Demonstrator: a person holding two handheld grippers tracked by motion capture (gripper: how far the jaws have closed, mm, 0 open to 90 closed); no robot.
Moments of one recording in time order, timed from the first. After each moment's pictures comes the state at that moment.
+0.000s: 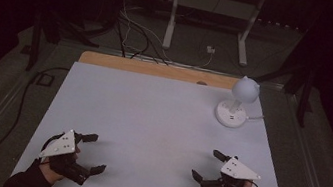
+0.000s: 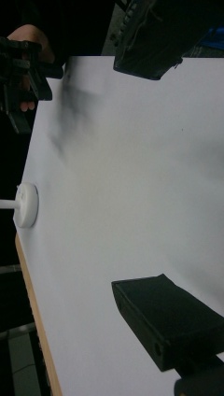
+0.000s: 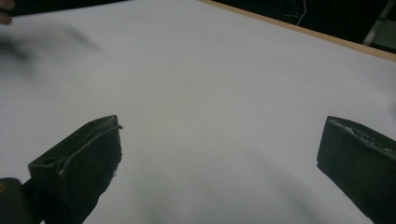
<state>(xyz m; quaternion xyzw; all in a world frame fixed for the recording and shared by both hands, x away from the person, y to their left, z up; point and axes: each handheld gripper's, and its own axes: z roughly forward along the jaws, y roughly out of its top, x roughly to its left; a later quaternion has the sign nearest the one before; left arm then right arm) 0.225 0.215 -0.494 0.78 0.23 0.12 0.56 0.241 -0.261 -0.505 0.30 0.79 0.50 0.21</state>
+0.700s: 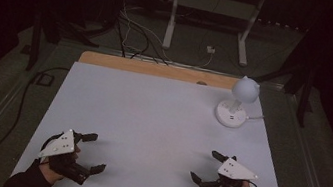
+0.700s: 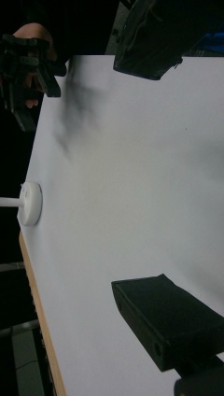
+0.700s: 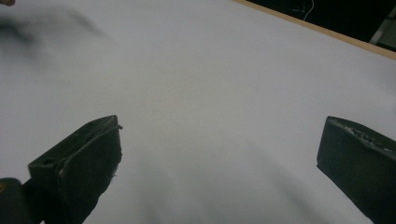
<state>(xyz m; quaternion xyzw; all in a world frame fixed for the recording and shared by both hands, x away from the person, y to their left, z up) 0.224 0.215 -0.493 0.78 0.24 0.13 0.57 0.239 -0.258 -0.504 0.28 0.81 0.48 0.21</state>
